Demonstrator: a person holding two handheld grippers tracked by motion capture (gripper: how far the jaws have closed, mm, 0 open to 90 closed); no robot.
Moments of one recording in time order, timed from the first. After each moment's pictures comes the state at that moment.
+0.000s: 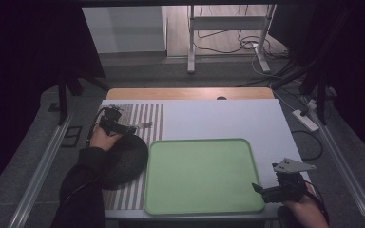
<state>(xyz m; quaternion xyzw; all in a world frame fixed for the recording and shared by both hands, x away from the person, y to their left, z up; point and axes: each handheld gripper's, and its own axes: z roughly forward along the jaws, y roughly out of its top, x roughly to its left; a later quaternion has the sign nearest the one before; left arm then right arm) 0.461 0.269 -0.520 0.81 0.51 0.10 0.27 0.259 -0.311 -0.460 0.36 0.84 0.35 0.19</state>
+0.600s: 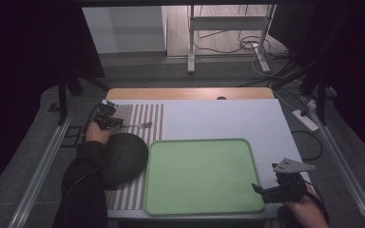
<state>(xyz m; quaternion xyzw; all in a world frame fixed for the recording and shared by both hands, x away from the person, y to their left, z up) 0.481 0.297 -0.525 0.81 0.53 0.12 0.24 0.258 -0.310 -0.461 0.36 0.84 0.35 0.19</state>
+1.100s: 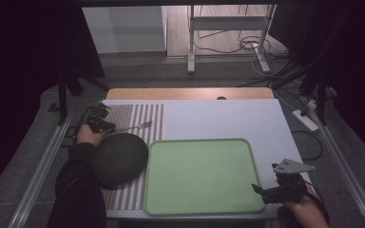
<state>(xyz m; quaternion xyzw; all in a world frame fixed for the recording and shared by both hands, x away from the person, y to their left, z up) 0.464 0.319 -0.523 0.81 0.55 0.08 0.21 0.258 -0.310 -0.460 0.35 0.85 0.35 0.19</state>
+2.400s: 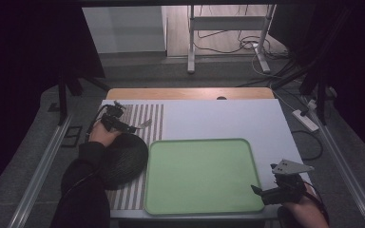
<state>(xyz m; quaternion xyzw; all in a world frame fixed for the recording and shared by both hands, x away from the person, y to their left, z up) 0.477 0.259 -0.519 0.84 0.50 0.07 0.22 0.257 -0.308 -0.461 0.34 0.85 0.35 0.19</state>
